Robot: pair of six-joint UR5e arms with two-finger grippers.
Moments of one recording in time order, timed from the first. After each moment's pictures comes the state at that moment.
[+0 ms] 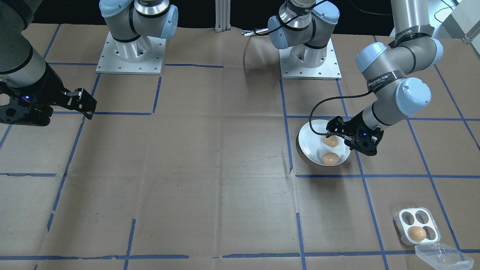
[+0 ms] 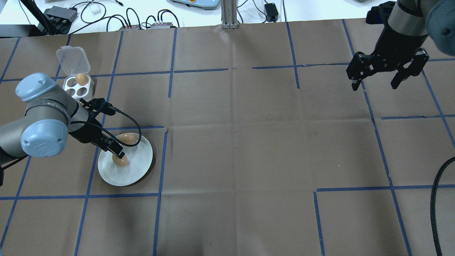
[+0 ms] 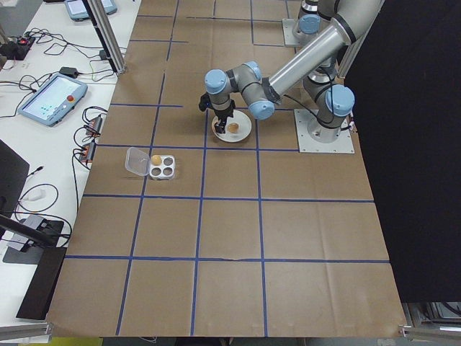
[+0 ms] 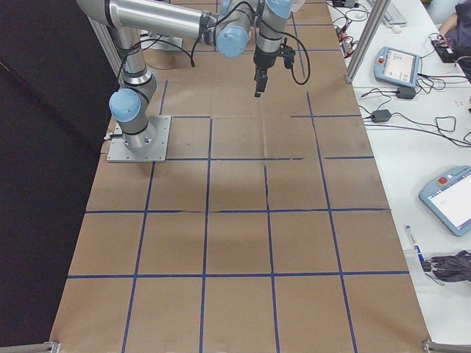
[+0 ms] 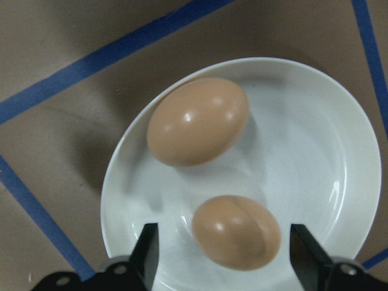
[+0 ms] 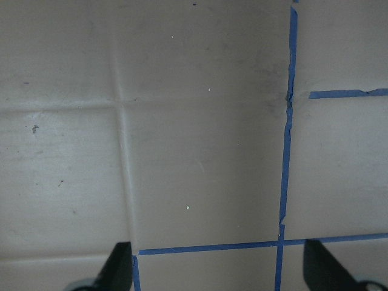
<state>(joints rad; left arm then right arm) -1.18 -1.75 -2.04 -1.07 1.49 0.79 1.39 -1.48 1.60 -1.57 -1.64 -0.14</state>
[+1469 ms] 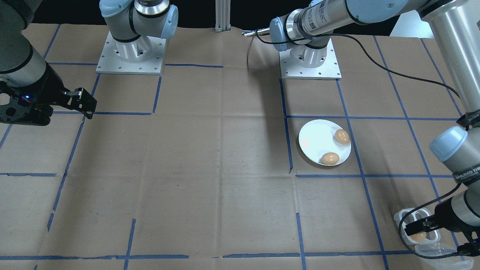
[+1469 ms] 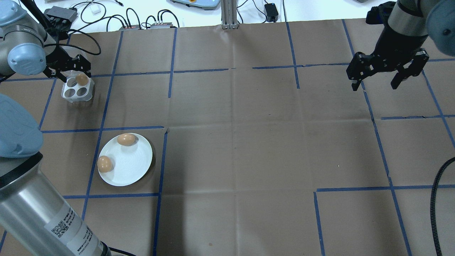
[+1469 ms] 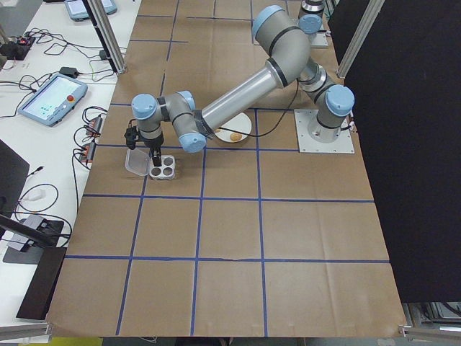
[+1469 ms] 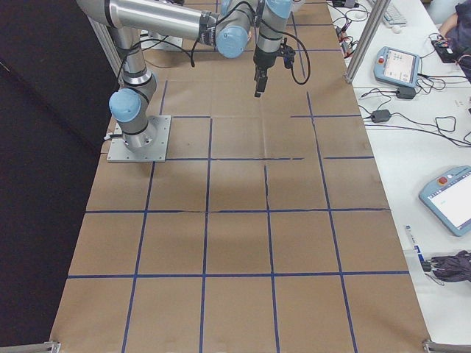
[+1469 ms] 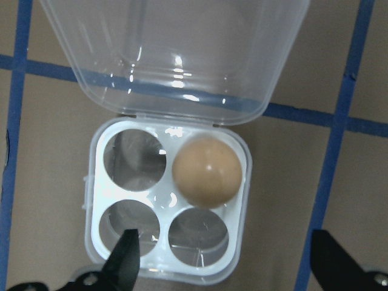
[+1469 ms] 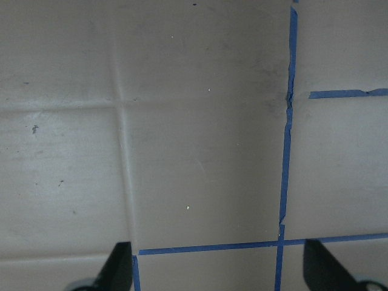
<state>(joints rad) -1.13 -2.31 -1.26 -1.08 1.57 0.25 1.39 -1.48 1.60 -1.57 -1.64 -0.14</state>
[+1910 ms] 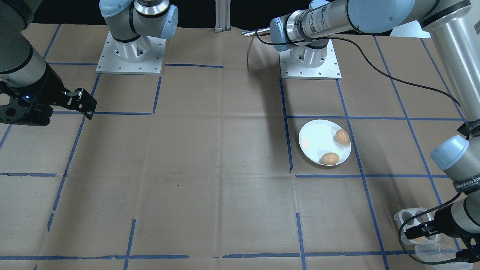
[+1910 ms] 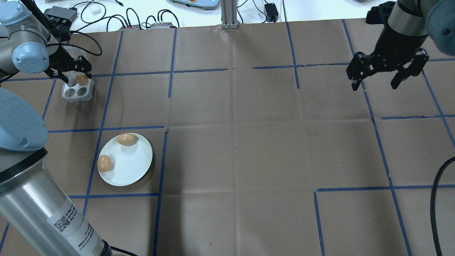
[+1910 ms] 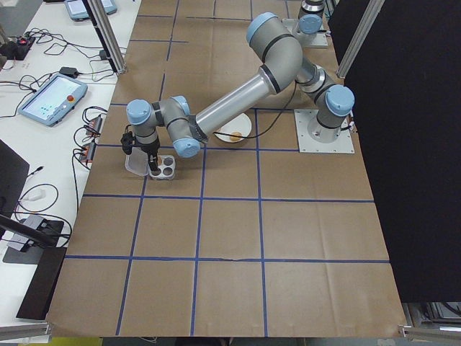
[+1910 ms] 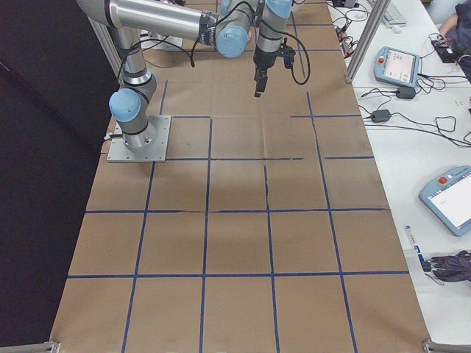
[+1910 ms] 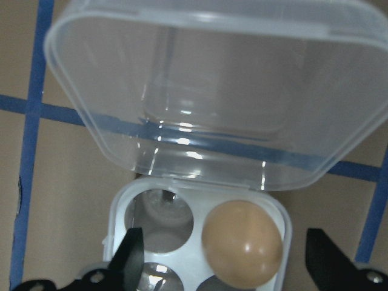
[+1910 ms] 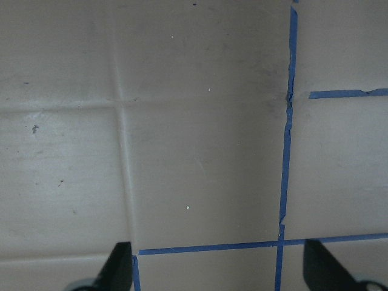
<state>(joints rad) -1.13 -2.34 -1.23 -1.11 1.58 0.25 1.39 -1.48 1.60 -1.57 -1.64 -0.14</state>
